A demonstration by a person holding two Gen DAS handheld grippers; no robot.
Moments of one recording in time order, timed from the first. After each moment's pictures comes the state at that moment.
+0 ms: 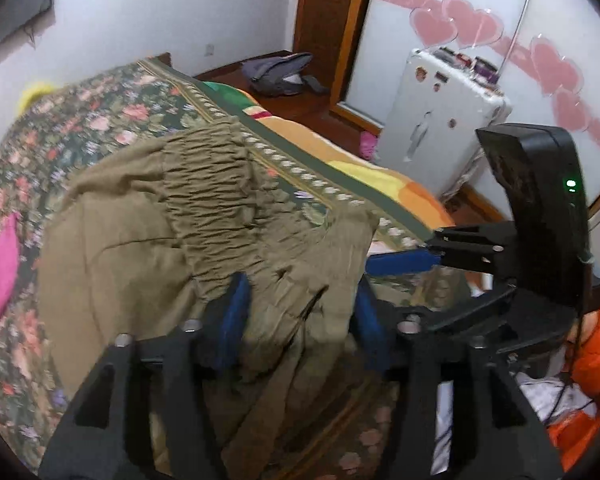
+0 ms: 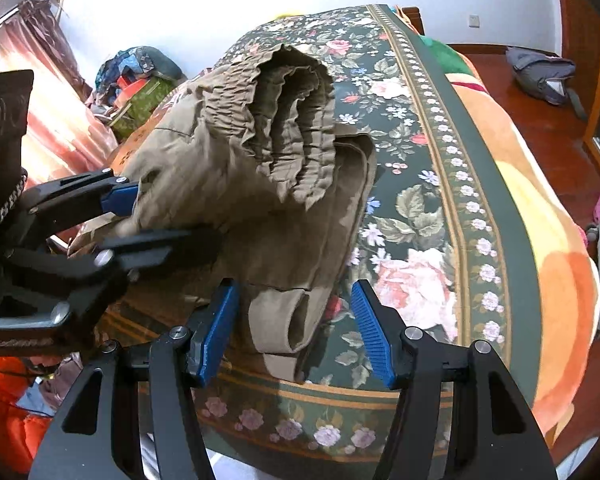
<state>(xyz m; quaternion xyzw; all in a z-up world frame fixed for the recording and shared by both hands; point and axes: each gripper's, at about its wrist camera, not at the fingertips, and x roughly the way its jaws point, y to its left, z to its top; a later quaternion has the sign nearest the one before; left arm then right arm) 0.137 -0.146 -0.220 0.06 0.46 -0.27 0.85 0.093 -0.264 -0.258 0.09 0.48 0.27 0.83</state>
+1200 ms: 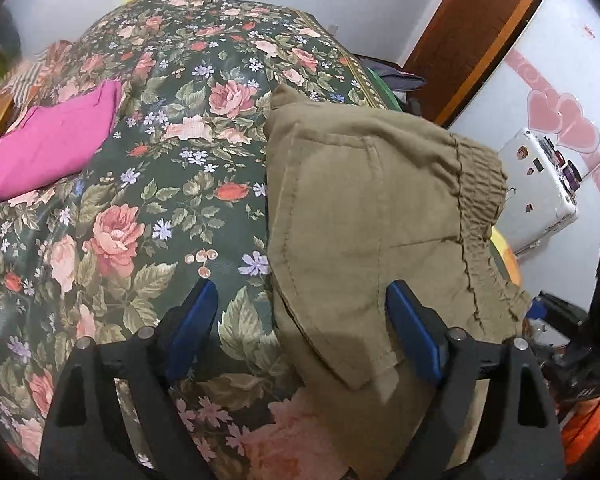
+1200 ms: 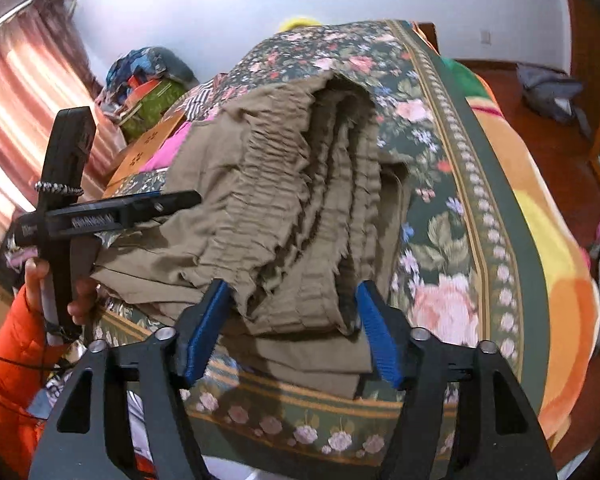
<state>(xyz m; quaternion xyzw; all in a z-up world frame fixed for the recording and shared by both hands) 0.175 0.000 -0.249 -0.09 0.51 -0.11 0.85 0.098 -0.246 -0.248 0.09 0.46 0.29 0.84</state>
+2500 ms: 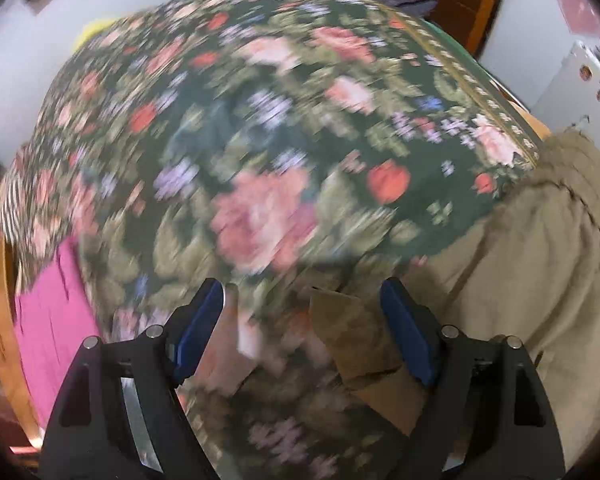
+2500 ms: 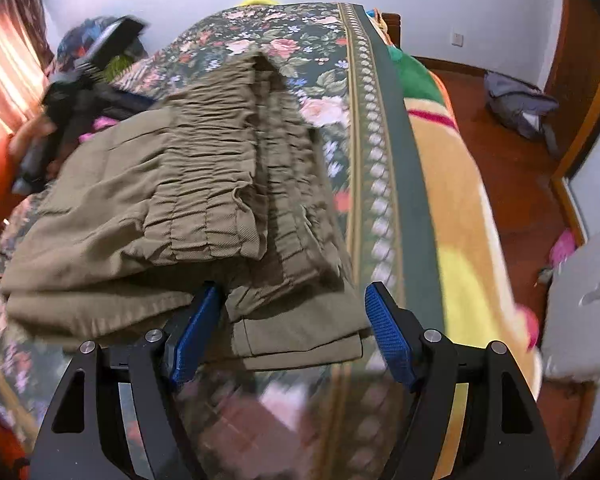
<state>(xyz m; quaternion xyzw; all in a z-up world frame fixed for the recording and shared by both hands) 0.381 0.014 -0.308 0.11 0.56 -0.09 0.81 0.194 -0.283 -0.281 -0.01 0.48 0.22 0.85</state>
